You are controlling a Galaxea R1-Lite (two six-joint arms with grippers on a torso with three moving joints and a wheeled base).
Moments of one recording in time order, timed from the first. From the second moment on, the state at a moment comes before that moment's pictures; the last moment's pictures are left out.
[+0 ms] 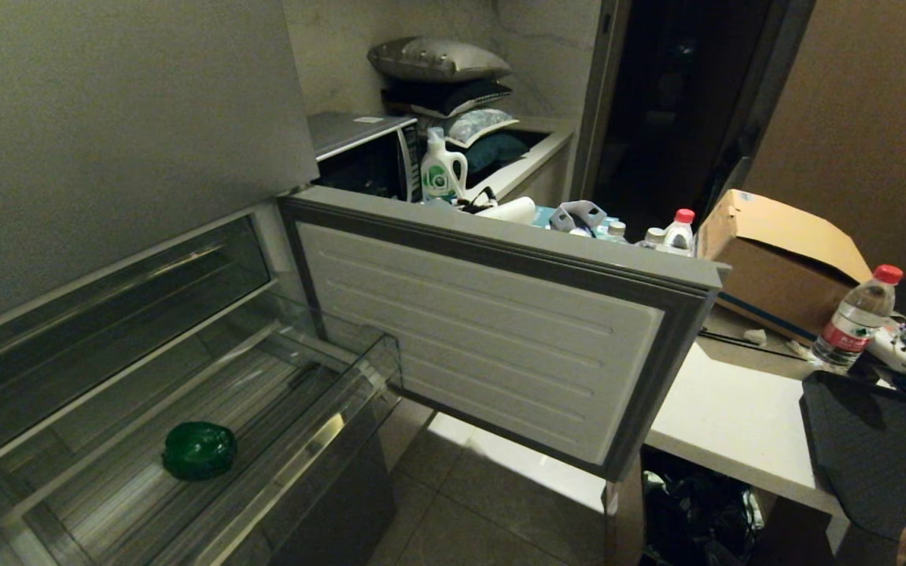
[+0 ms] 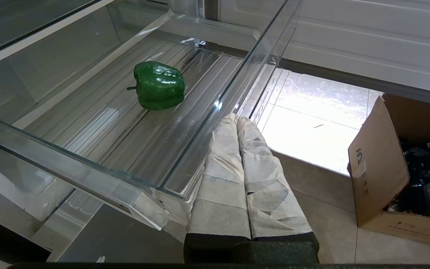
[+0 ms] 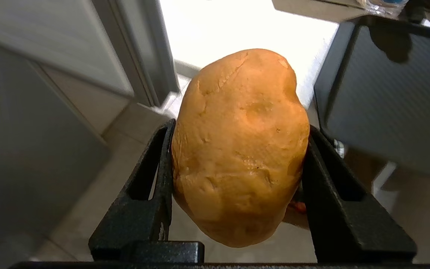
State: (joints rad) left arm -0.01 0.00 -0.03 0.08 0.00 0.00; right arm -0.12 0.44 -0.01 -0.22 0.10 0.02
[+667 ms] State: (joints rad) left arm -0.01 0.00 -0.03 0.08 0.00 0.00; right arm -0.01 0.03 0.00 -0.08 0.01 -0.09
